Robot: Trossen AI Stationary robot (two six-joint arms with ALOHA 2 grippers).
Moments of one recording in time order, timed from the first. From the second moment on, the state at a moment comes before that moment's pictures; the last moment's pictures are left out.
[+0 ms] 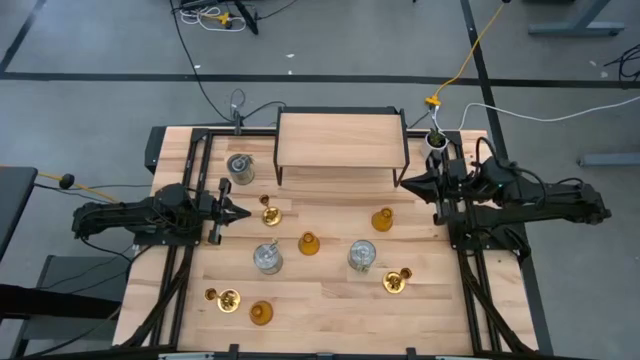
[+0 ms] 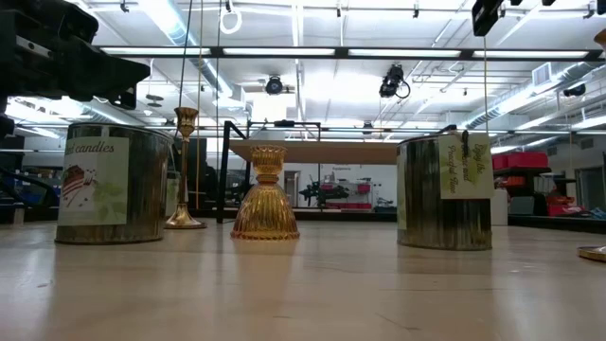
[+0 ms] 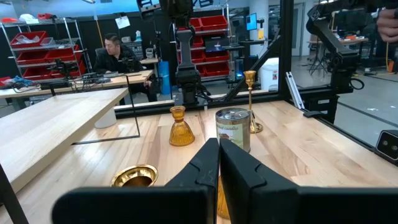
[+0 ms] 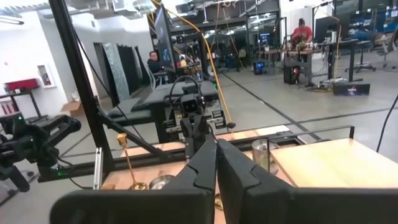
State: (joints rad) left arm 0.07 0.01 0.01 0.06 0.13 0.08; right arm -0.03 0.55 0.59 0.02 -0.01 0.14
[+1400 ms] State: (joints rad) left arm 0.07 0.01 0.01 0.06 0.13 0.08; right arm -0.03 0.72 0.59 -0.29 0.12 0.16
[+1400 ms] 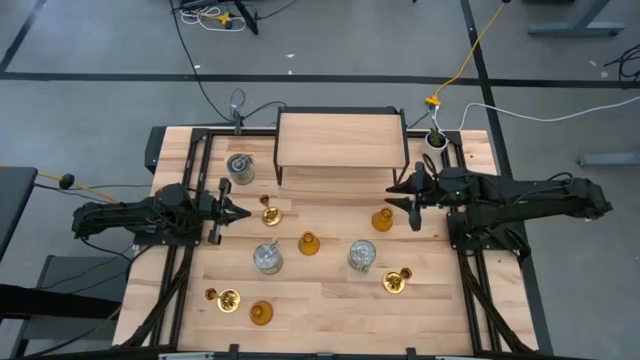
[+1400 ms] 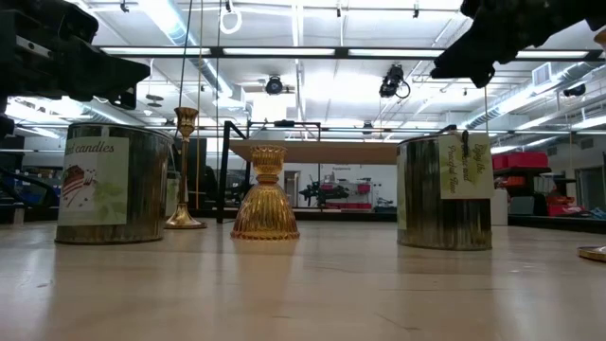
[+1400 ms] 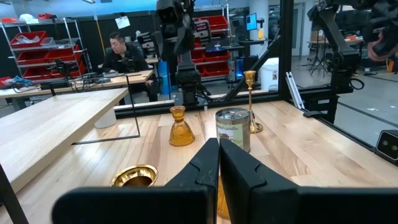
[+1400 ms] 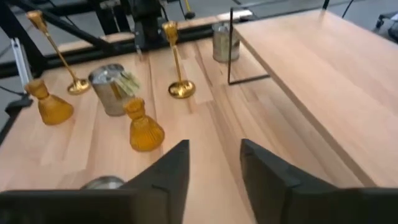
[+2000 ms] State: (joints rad) left arm 0.07 0.01 0.01 0.06 0.13 0.08; right arm -0.03 0.80 0.59 -0.33 0.15 0.16
